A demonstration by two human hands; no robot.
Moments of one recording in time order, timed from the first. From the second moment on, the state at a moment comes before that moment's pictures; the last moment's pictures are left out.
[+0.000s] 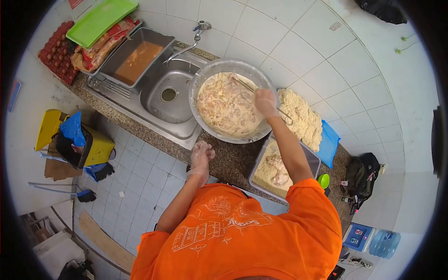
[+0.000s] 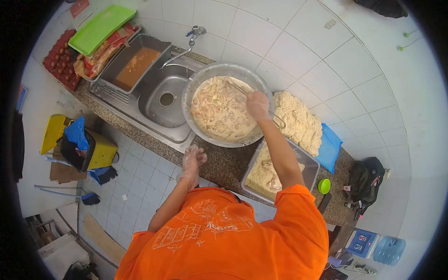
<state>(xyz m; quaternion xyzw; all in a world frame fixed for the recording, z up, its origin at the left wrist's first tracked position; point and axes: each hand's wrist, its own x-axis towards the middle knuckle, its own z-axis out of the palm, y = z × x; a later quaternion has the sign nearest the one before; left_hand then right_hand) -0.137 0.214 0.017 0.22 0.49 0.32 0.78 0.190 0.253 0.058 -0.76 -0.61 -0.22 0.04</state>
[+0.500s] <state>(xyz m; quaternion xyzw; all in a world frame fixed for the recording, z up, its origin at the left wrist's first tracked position) -0.103 0.210 0.020 0.27 0.48 0.23 0.81 0.121 -0.046 0.192 -0.82 -0.14 0.33 0.45</state>
